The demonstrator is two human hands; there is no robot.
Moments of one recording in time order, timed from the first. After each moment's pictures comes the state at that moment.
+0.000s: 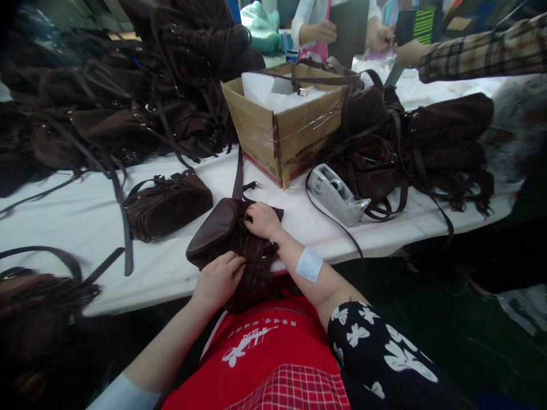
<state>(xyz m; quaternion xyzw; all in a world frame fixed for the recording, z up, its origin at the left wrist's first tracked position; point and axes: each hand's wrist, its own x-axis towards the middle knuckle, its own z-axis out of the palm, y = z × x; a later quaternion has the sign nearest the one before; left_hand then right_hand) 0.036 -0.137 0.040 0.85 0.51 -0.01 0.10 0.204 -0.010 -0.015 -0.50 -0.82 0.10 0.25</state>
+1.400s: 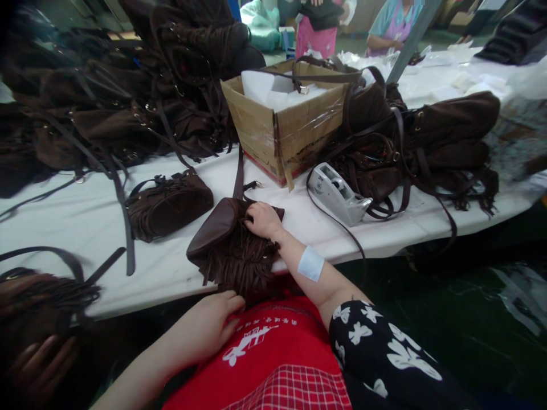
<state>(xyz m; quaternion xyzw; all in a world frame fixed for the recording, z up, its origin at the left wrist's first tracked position) 0.023 -0.184 0.089 0.85 0.42 -0.14 0.28 0.205 -0.010 -0.014 -0.50 -0.82 0.09 0.25</state>
